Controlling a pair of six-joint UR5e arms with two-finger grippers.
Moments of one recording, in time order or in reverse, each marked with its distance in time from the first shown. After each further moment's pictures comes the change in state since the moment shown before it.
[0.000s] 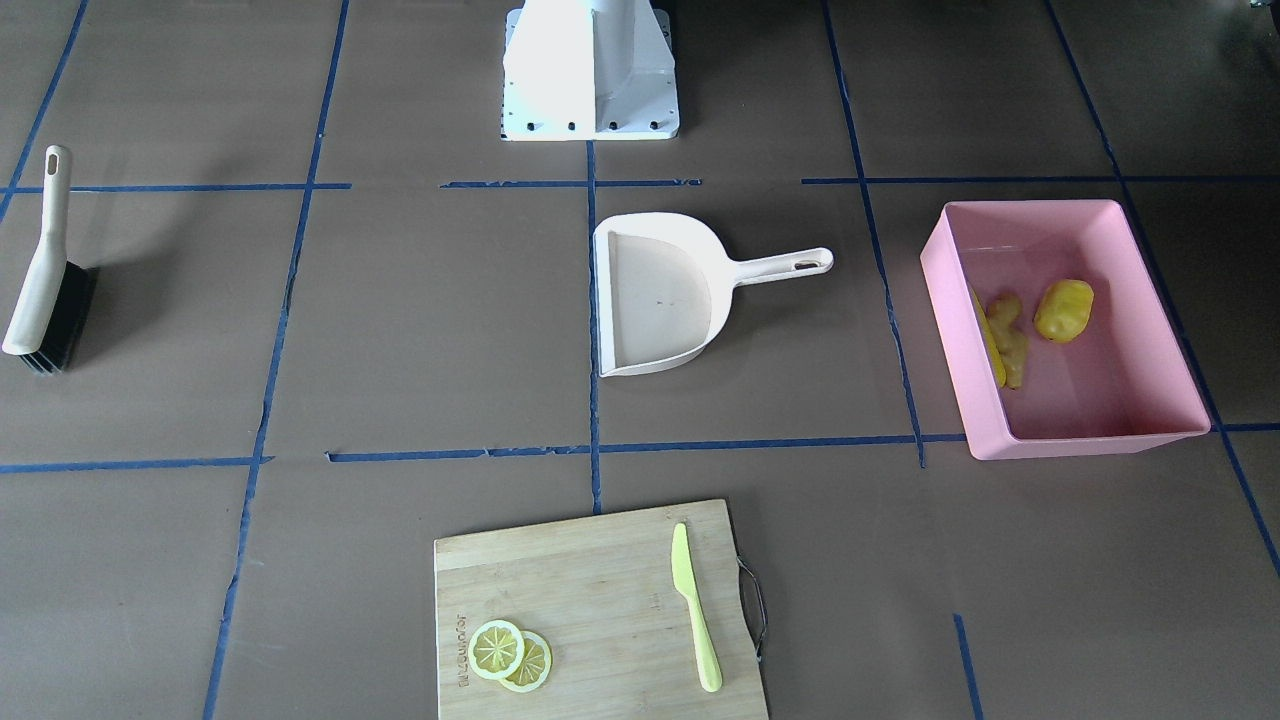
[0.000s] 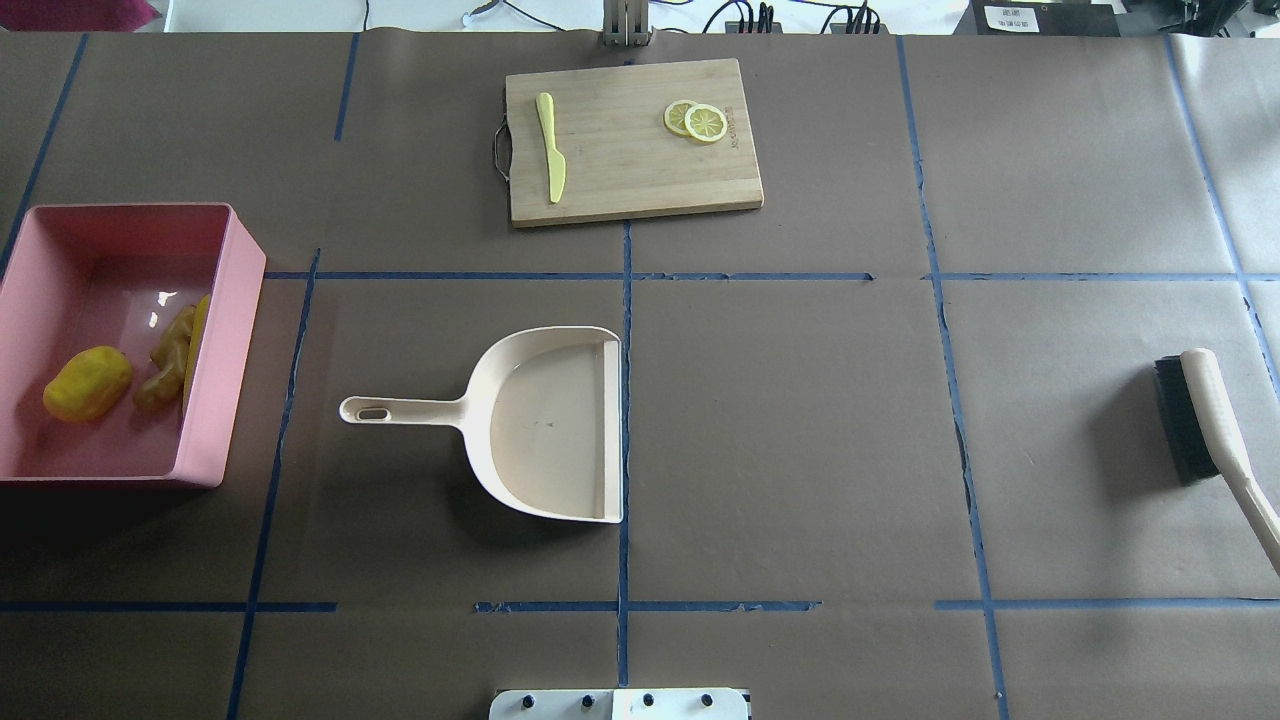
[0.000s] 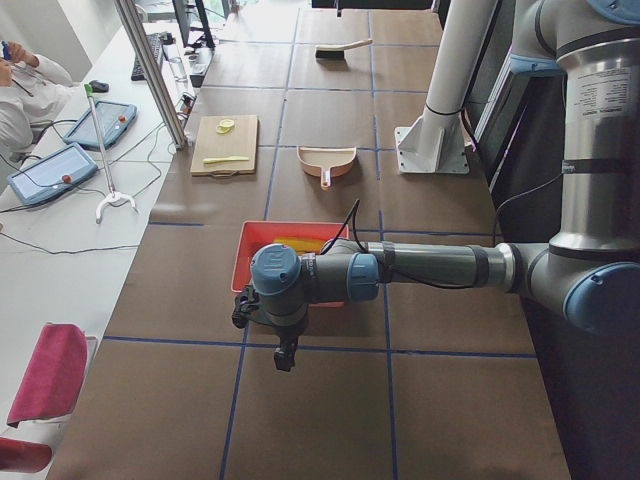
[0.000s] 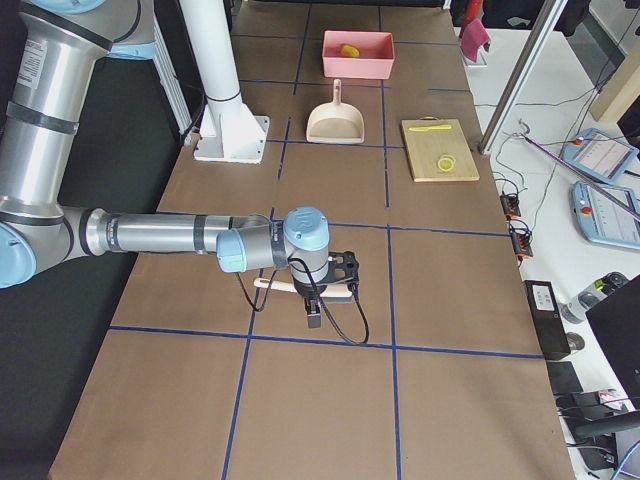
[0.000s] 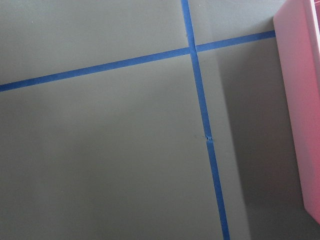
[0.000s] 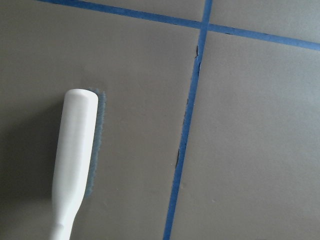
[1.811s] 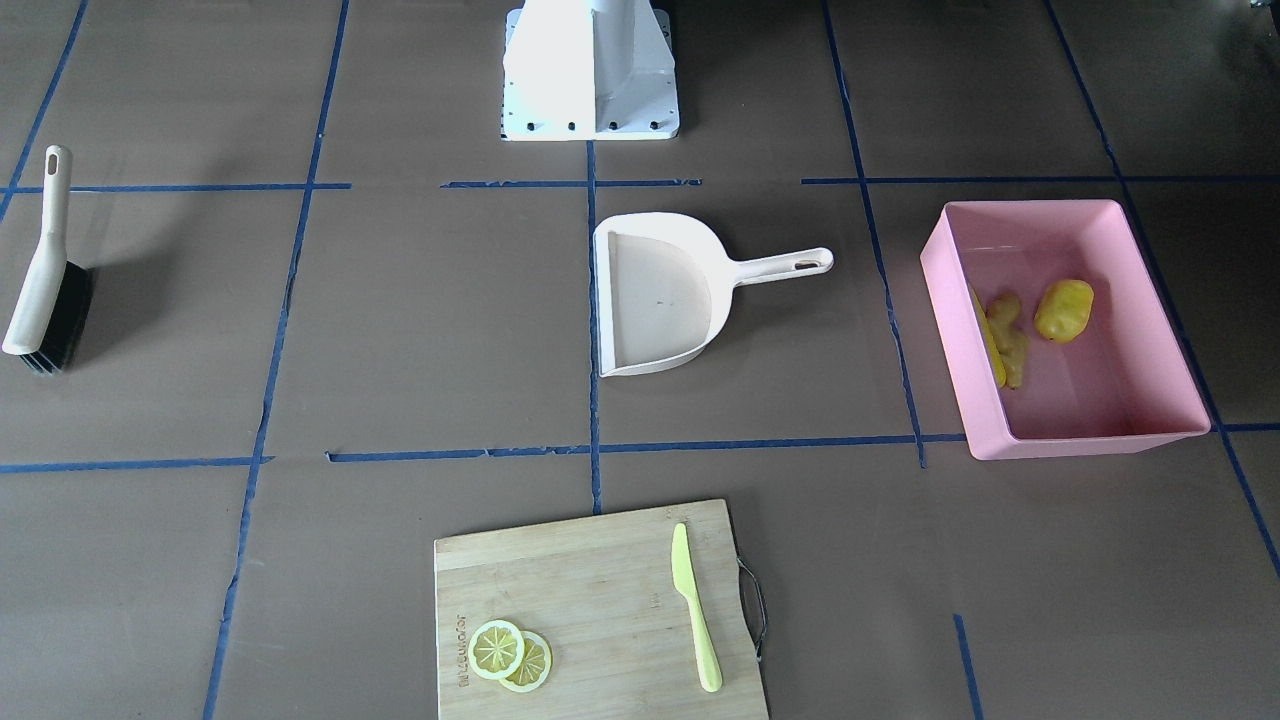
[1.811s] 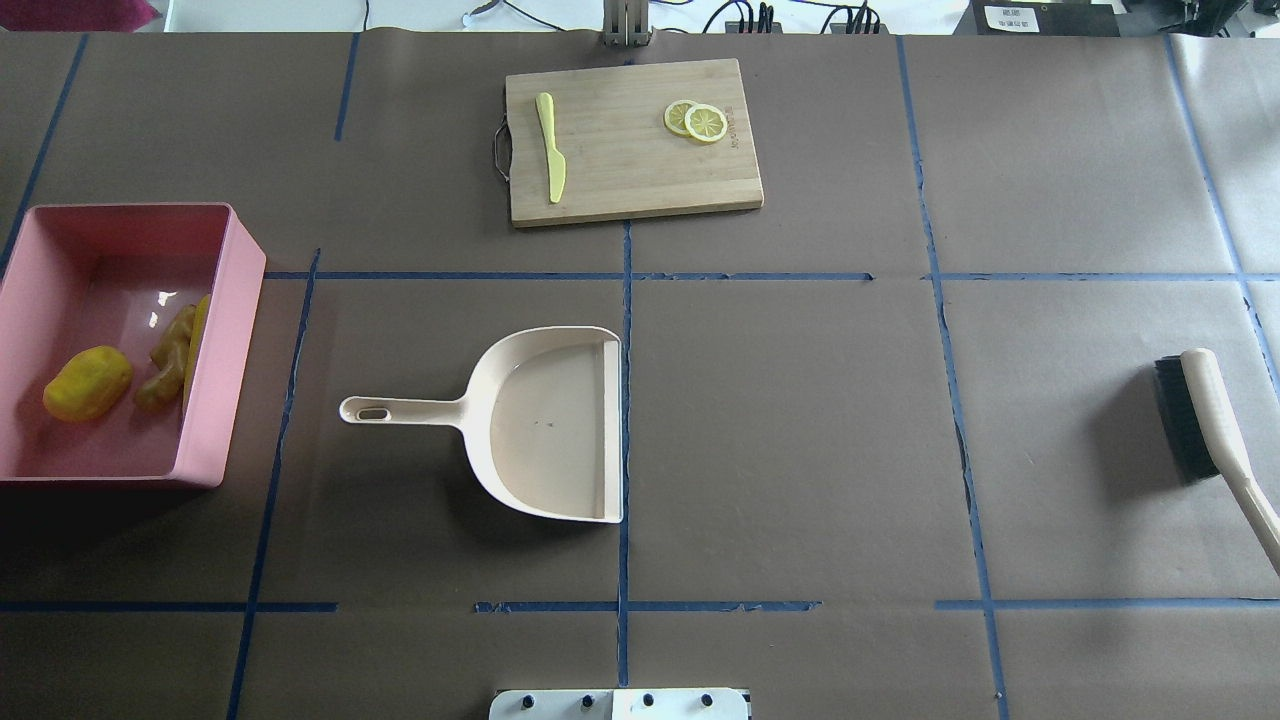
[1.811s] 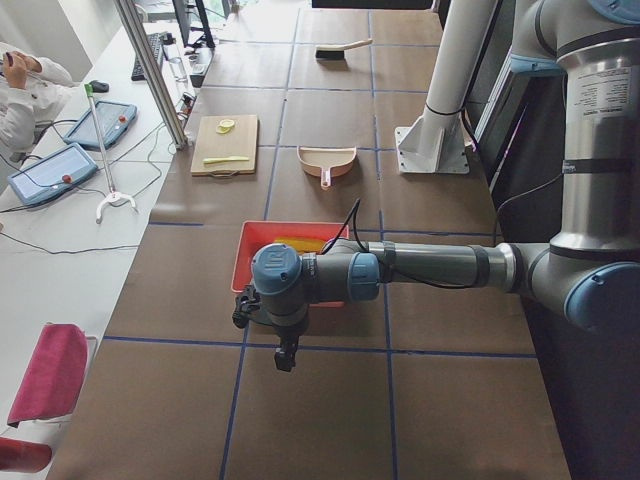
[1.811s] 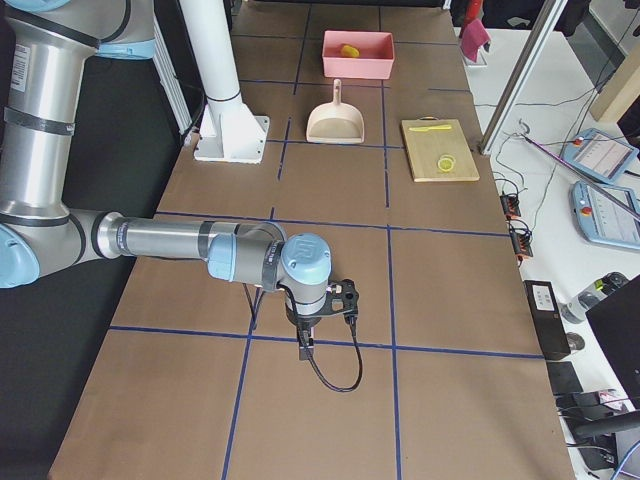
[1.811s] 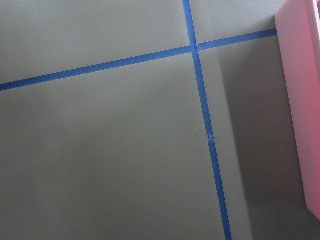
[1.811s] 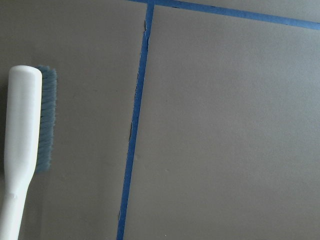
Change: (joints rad) left arm 0.000 0.003 0.002 0.002 0.005 0.003; right arm 0.112 0.033 -0.064 -0.153 0.000 -0.163
